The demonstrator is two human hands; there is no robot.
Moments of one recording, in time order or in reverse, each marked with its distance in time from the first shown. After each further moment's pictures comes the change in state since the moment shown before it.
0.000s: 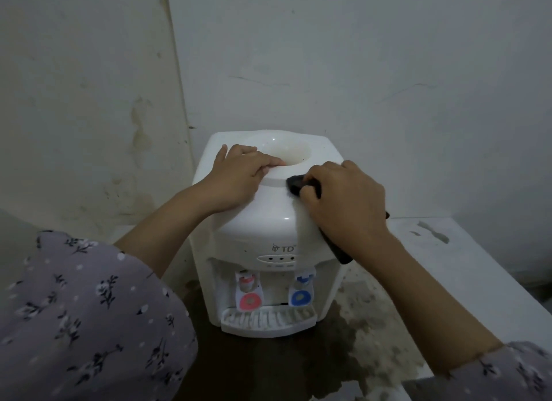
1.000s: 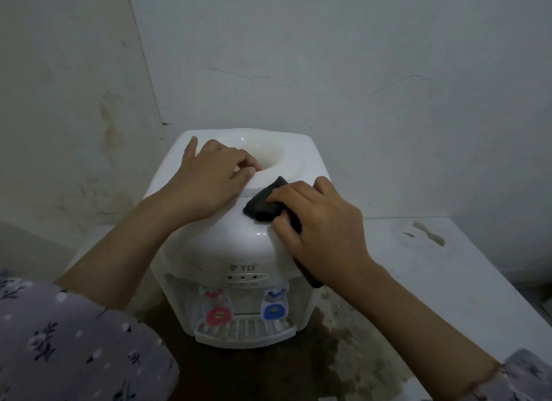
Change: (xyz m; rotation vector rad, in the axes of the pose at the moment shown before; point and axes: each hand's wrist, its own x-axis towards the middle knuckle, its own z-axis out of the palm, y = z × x) left_hand 0.019 0.022 0.007 0.105 0.049 -0.067; right_hand -0.007 0.036 0.021 0.310 0.165 -0.279
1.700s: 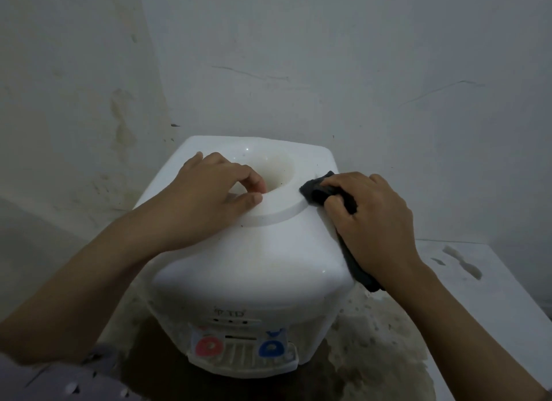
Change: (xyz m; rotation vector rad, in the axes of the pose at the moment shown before) left_hand 0.010 -0.003 -0.003 -0.061 -0.012 0.060; right_hand 0.034 0.082 0.019 0.050 -0.027 0.256
